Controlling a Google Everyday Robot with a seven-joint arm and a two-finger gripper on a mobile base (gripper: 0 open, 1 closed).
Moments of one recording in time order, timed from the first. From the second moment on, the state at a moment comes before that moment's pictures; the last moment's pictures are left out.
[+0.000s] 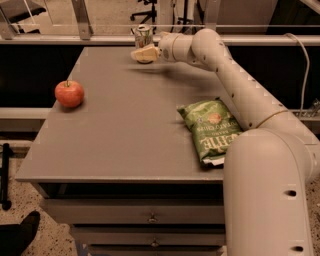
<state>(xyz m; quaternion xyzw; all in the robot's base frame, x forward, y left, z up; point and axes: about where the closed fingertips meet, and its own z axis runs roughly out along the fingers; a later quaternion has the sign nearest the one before) 0.897 0.007 0.887 -0.35 0.69 0.21 0.60</state>
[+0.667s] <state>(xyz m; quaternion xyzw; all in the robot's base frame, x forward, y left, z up) 0.895 0.007 0.889 -0.34 0.69 0.23 0.60</state>
